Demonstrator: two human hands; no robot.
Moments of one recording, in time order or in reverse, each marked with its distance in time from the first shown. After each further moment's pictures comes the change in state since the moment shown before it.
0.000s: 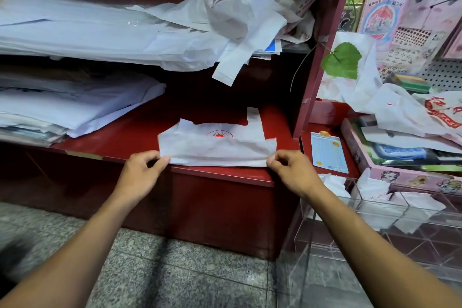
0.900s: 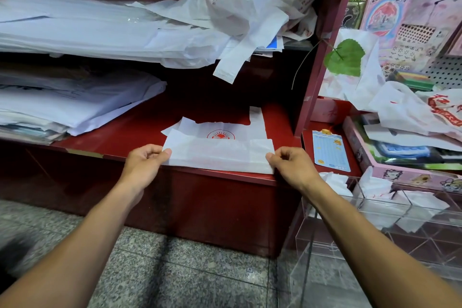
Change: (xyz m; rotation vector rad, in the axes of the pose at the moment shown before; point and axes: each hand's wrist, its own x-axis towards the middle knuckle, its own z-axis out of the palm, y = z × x) left_hand 0.008 0.007 0.009 -0.333 0.045 -0.352; right_hand 0.008 -0.003 0.008 0.196 0.025 0.177
